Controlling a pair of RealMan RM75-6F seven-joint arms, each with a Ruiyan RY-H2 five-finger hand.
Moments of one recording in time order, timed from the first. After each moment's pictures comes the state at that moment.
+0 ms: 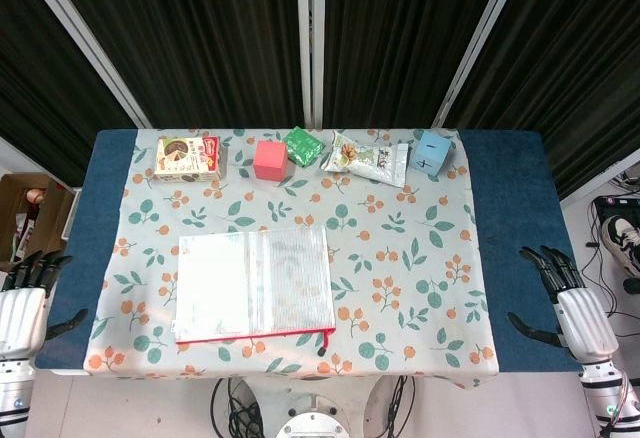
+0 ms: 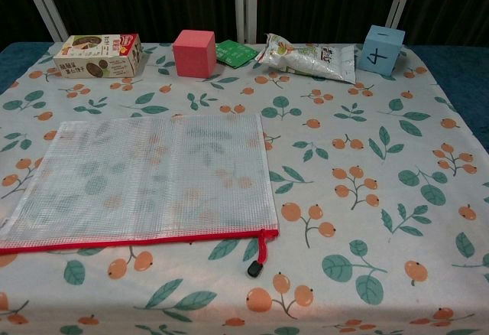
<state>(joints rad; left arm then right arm) -0.11 -1.22 0.03 -1.56 1.43 1.63 0.08 0.10 -1.10 0.00 -1.62 -1.67 1.53 0.33</state>
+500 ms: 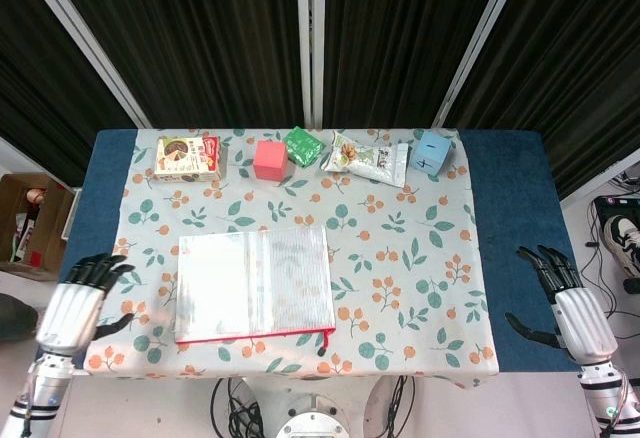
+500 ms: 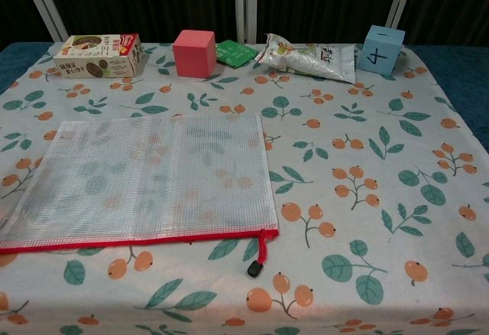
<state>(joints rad) -0.21 -1.22 0.05 -1.63 1.66 1.51 0.15 0.10 -1.06 -0.01 -1.67 -1.69 1.54 0.30</state>
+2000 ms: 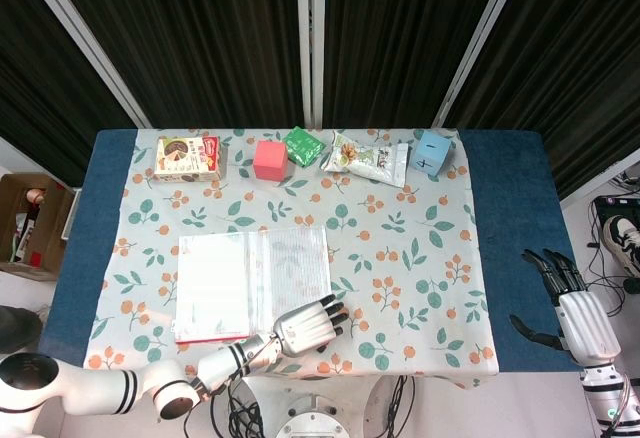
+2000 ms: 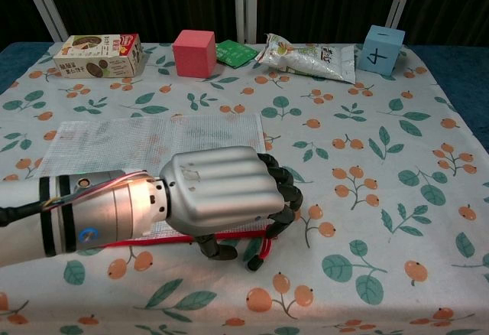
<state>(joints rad) -0.80 -1.72 -0.09 -1.57 1.57 0.68 0.66 0.09 -1.09 -0.01 -1.64 -1.66 1.53 0.30</state>
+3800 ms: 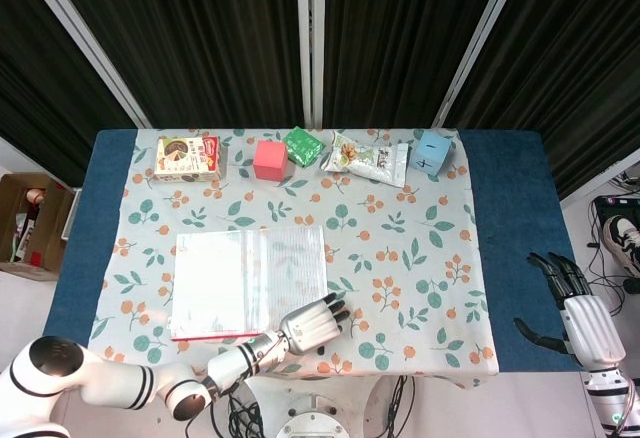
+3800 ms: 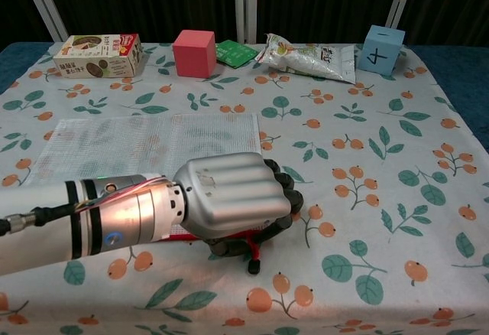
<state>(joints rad) -0.93 -1.76 -0.01 -1.56 1.31 0.76 0.81 0.07 -1.09 -0.02 -1.62 -1.66 1.55 0.32</state>
